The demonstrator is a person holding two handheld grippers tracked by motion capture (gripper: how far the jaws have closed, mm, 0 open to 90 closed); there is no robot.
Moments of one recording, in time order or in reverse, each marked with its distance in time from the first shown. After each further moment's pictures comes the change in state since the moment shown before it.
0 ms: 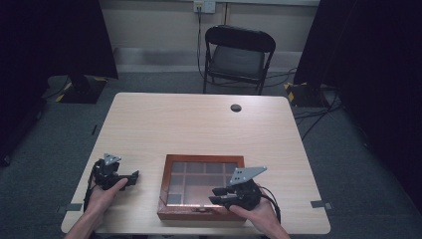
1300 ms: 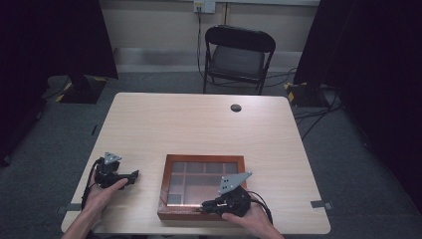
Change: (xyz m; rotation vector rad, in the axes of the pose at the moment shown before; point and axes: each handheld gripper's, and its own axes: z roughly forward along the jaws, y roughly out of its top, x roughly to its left) left arm 0.003 0.004 -0.002 -0.006 -0.052 0.034; right arm 0.012 -0.003 0.025 0.075 0.126 -0.072
